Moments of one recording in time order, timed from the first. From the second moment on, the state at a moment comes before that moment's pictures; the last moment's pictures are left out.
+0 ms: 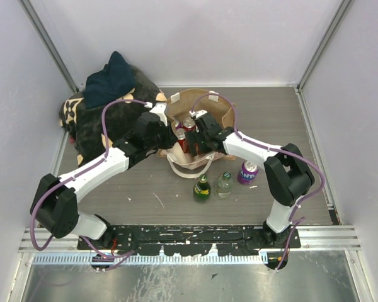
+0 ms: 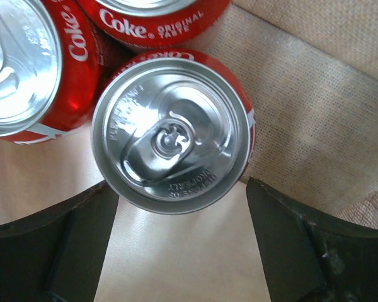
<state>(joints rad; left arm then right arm) -0.63 1.43 1.01 -0.11 -0.04 -0.42 0.64 1.76 1.21 -0.34 0.14 0.19</state>
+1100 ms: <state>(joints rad) -0.63 1.46 1.01 -0.08 -0.04 -0.39 0.63 1.81 1.27 -0.30 0.13 0.18</state>
